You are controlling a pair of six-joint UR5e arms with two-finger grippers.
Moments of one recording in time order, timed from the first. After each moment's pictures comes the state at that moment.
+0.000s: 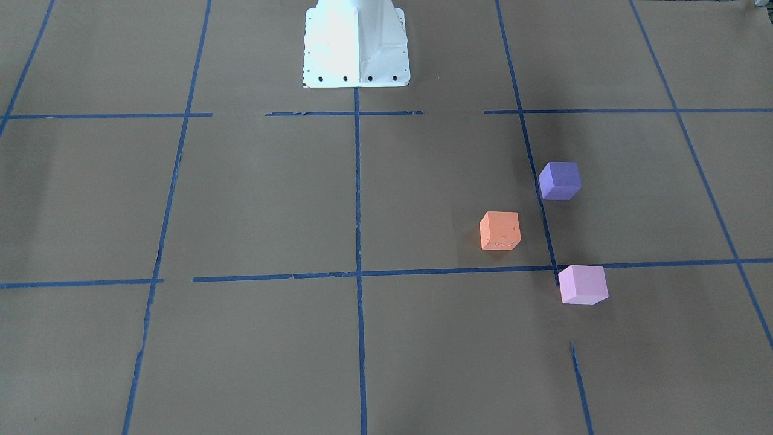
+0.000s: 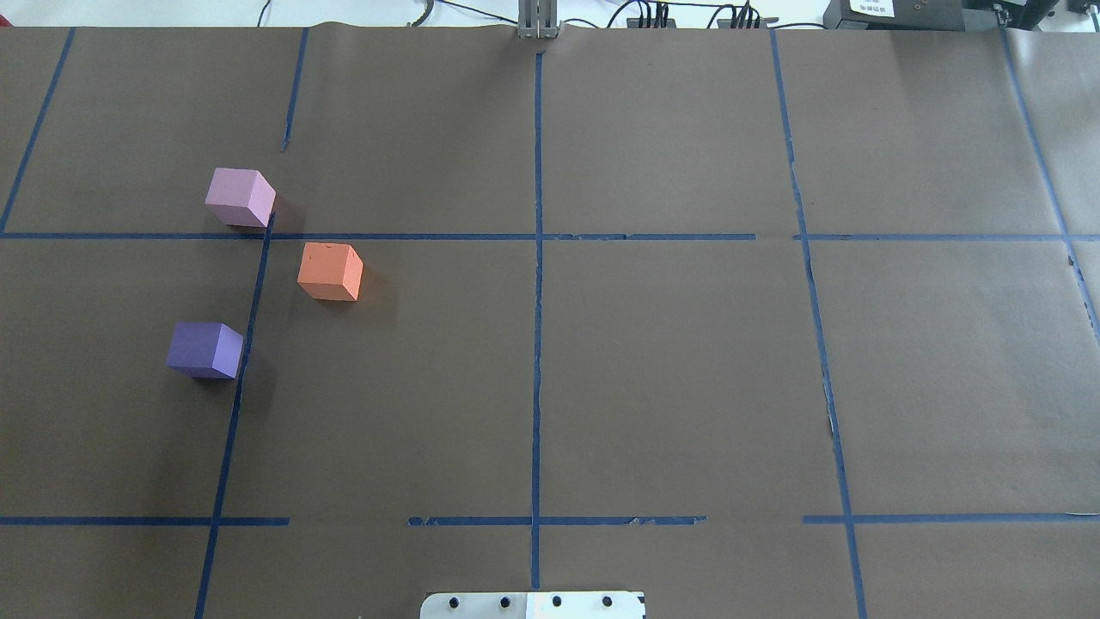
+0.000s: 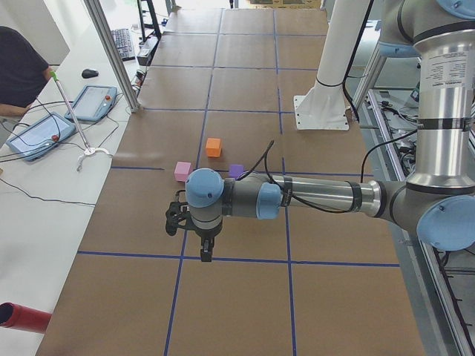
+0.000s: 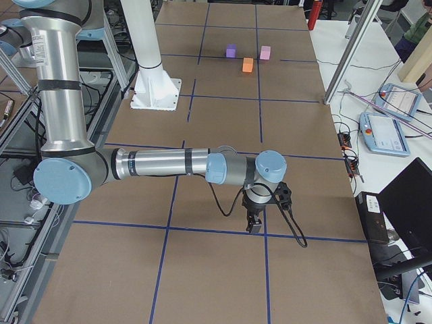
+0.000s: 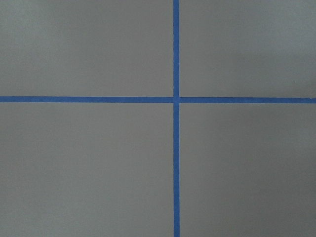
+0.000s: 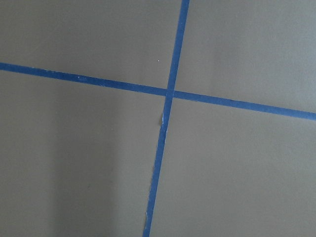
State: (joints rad) left arm -1.61 -1.51 -1.70 -1.56 -2.39 -0.01; right arm 1.52 -1.51 1.59 -1.72 2.29 -0.16
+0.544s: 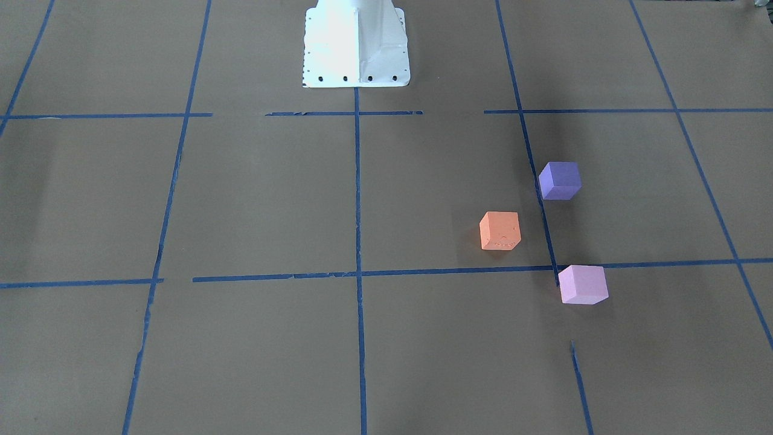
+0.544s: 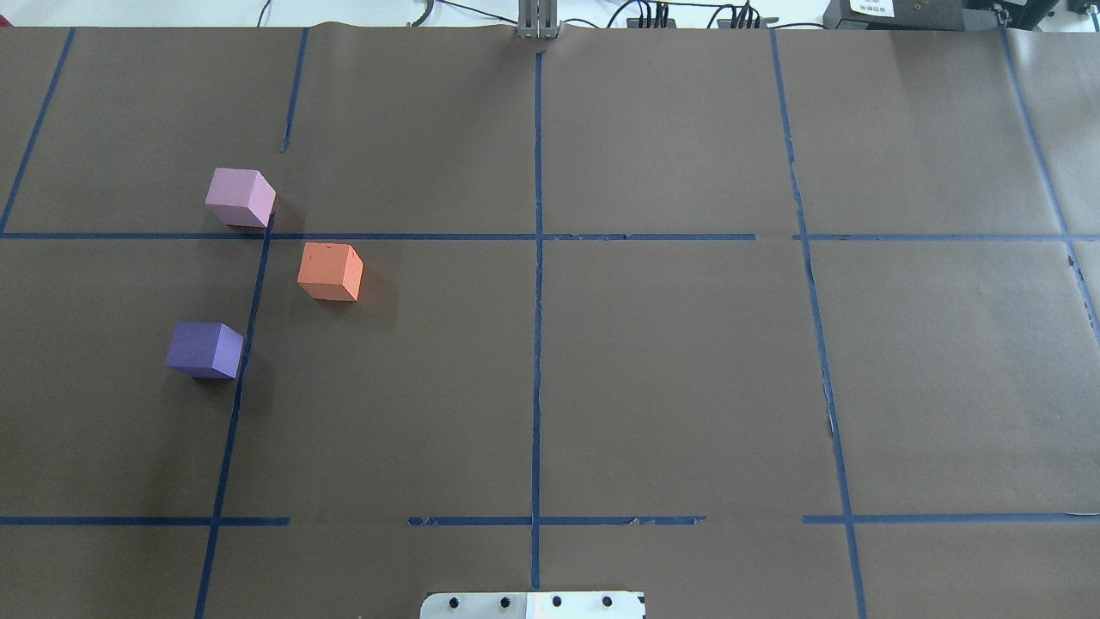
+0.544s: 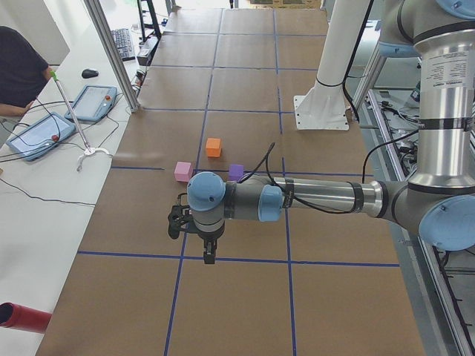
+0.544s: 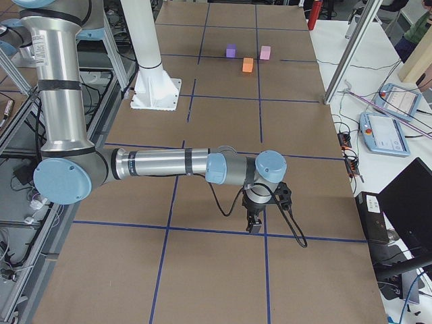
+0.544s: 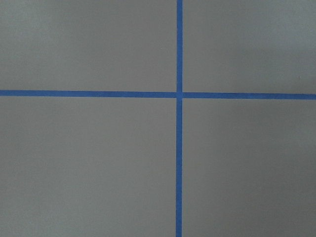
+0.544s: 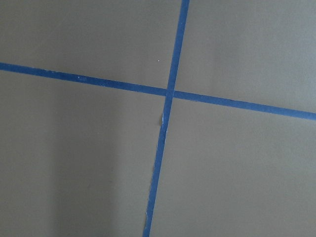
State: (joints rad) left arm -1.61 -1.50 -1.70 -1.56 -2.40 -0.03; right arm 1.52 -1.51 1.59 -1.72 2.29 -0.16
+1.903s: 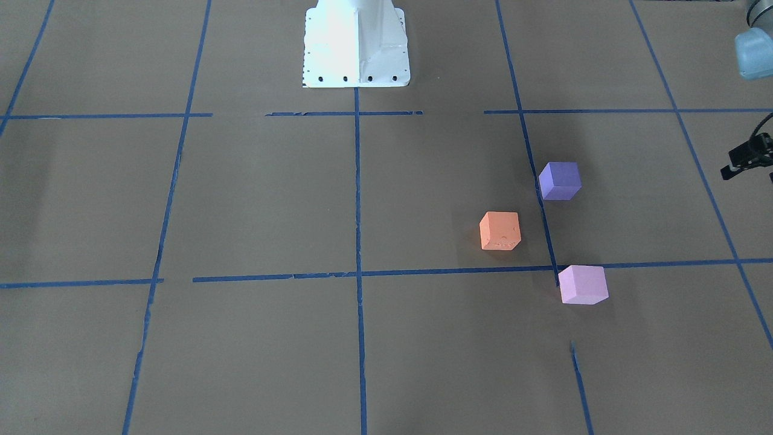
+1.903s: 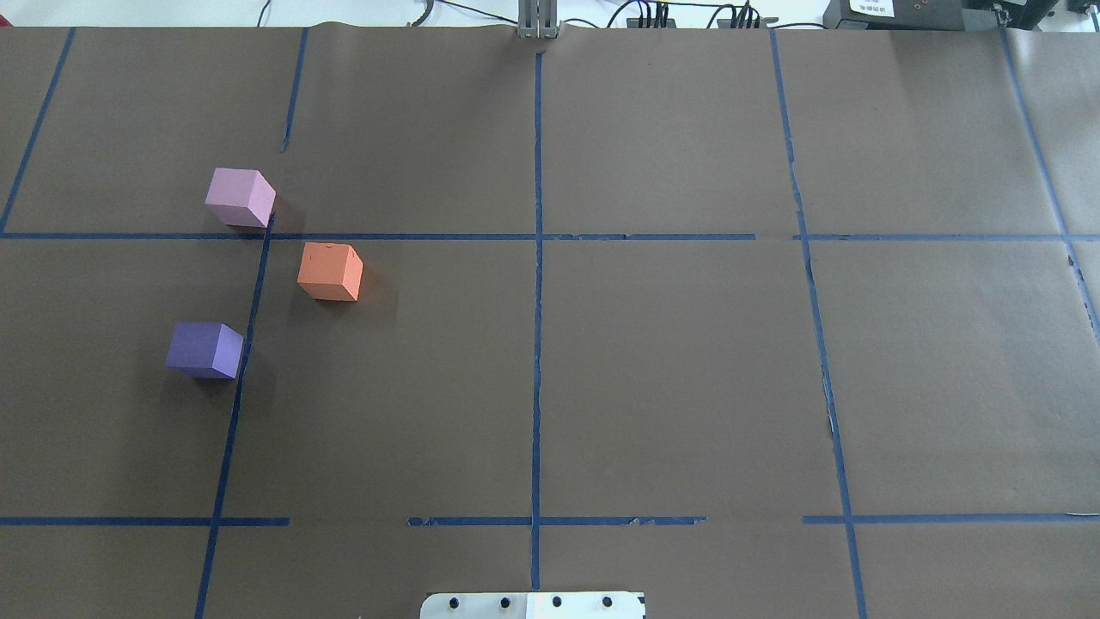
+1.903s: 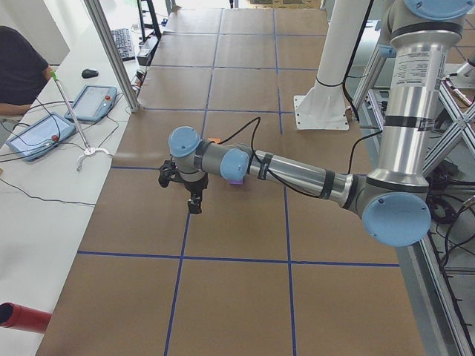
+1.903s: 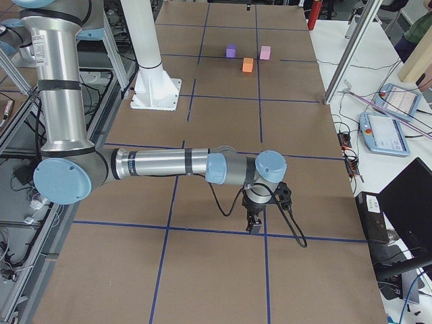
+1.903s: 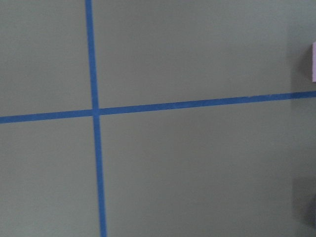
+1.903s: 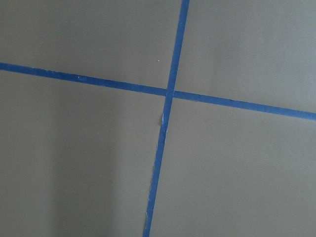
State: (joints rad) left arm -1.32 -1.69 -1.74 -1.56 -2.39 -0.28; right arm 1.52 -1.51 1.59 -1.72 2.29 -0.16
